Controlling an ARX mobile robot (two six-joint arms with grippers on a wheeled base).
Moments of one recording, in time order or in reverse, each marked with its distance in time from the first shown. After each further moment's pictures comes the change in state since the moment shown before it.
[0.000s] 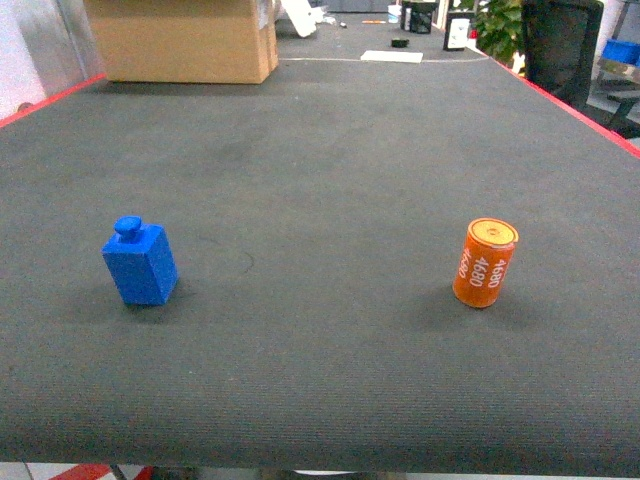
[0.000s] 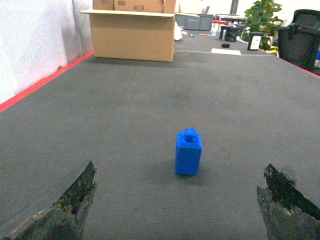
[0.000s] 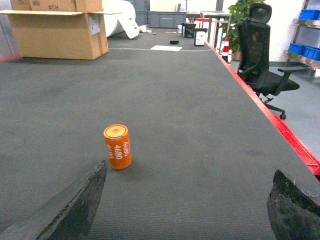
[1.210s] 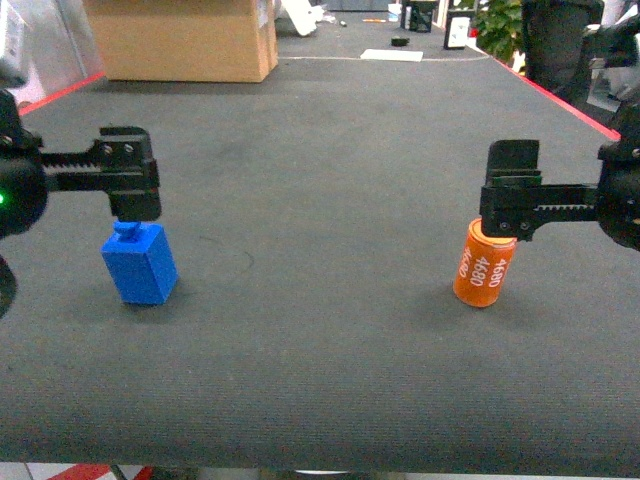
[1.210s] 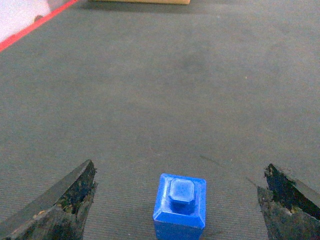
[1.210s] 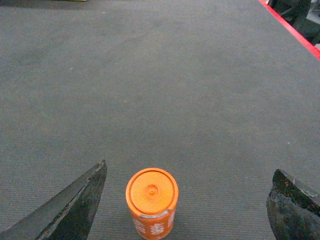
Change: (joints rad) left arm -0.216 1.672 0.630 0.799 -0.308 -0.039; right arm 0.304 1.733 0.664 0.827 0.283 0.072
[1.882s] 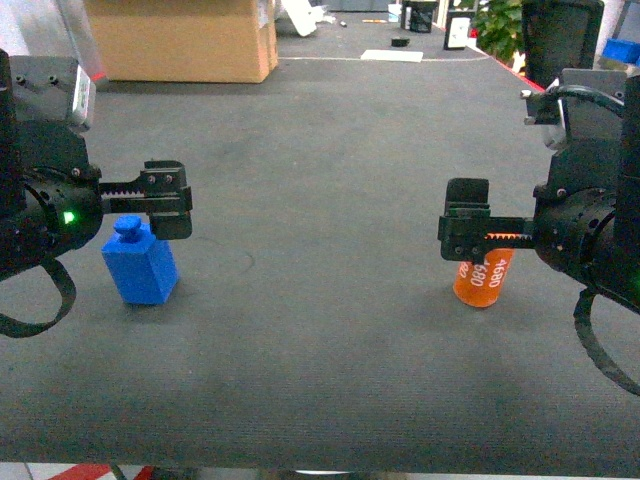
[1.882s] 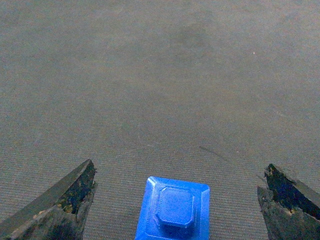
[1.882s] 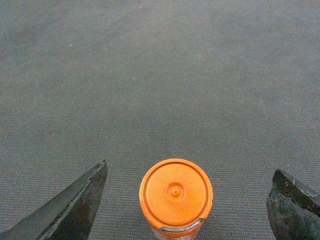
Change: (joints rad) left arm 0.024 0.200 0.137 -0.020 0.040 -0.027; right arm 0.003 0.187 0.106 -0.002 -0.030 0.072
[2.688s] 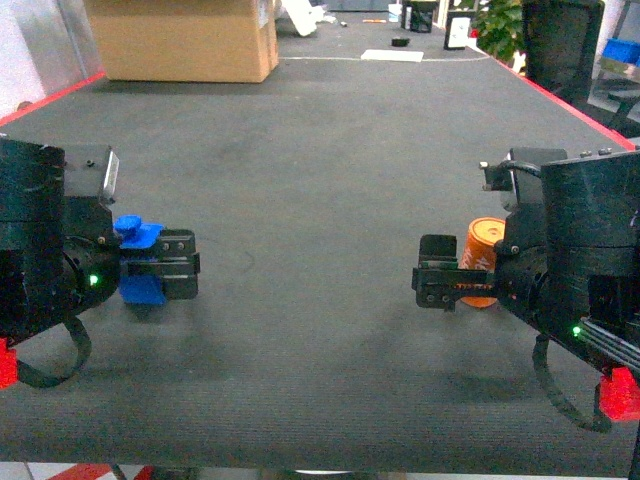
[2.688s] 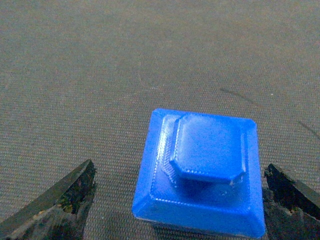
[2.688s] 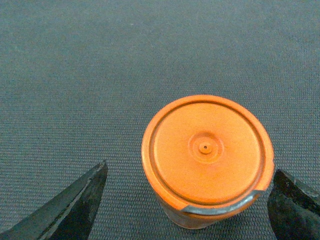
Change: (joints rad) left arm 0.014 0.163 0.027 -0.011 0.026 -0.005; right arm 0.018 0.167 0.065 -0.019 -0.003 0.056
